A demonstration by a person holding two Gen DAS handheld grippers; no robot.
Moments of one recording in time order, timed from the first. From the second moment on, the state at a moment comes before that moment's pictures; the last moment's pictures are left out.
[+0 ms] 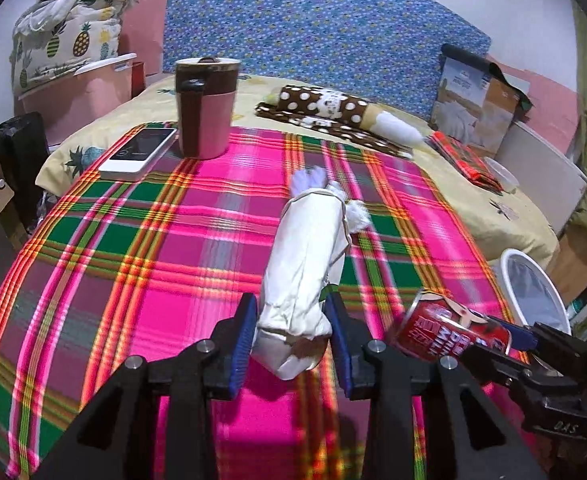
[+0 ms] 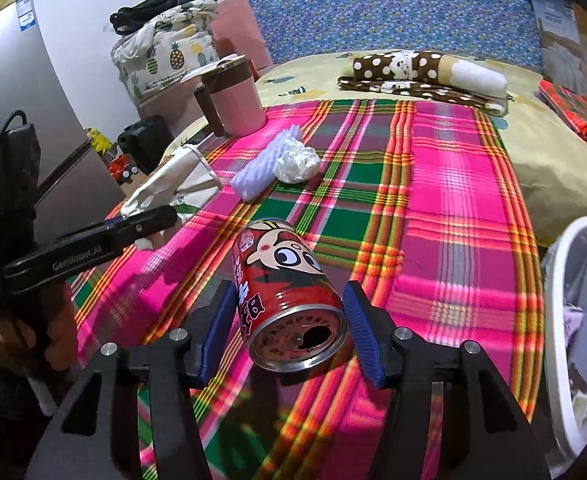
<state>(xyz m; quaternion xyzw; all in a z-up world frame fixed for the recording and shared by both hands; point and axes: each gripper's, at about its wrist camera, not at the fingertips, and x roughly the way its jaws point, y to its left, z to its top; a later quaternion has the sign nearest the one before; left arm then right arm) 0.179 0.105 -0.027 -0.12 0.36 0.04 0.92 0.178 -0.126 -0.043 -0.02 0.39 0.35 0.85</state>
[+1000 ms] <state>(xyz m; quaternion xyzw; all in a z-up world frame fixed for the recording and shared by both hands) 0.151 0.054 -0.028 -0.10 0.38 0.00 0.92 0.158 -0.131 -0.060 -0.04 0.42 0.38 0.82</state>
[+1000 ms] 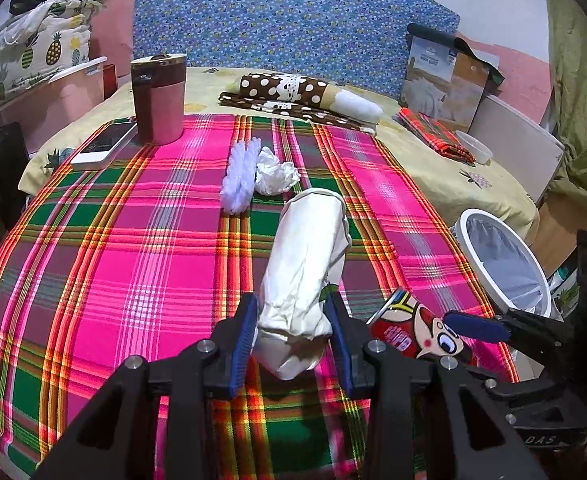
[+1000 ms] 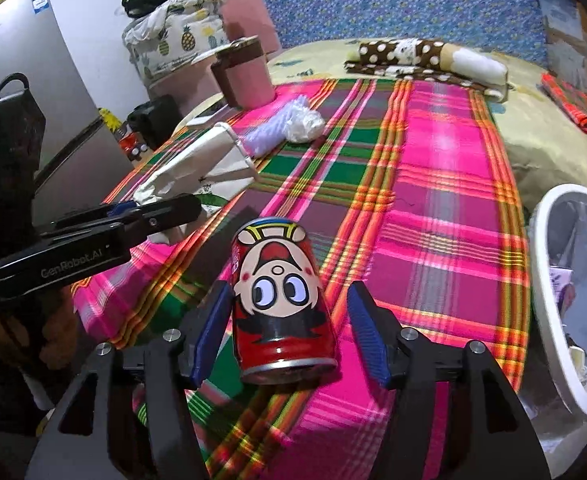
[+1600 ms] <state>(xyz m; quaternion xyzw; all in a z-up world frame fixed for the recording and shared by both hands) 0.149 0.034 -0.024 -0.09 0.38 -0.01 0.92 0.148 -0.152 -0.050 -0.01 0.41 0.35 0.84</state>
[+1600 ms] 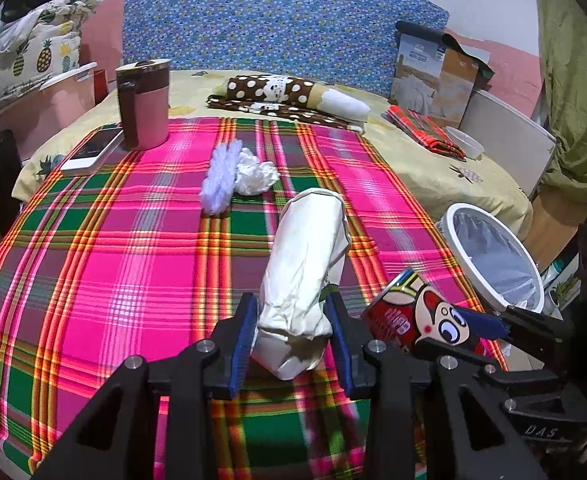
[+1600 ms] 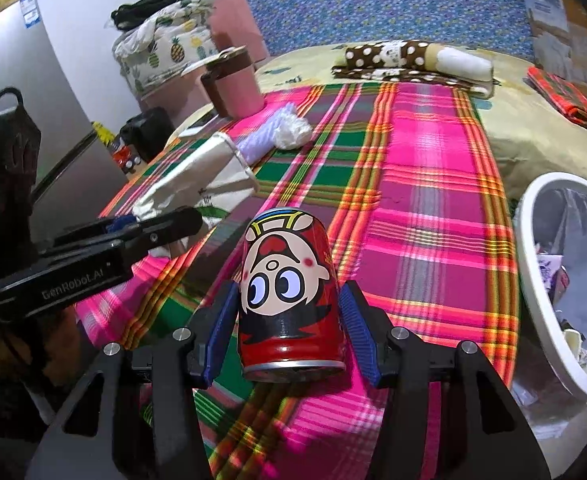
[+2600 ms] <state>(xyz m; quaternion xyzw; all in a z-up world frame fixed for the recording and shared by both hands) 0.194 -0.083 -0.004 -0.03 0.37 -0.14 0.92 0.161 -0.263 -0.025 0.05 0.37 0.22 0.90</state>
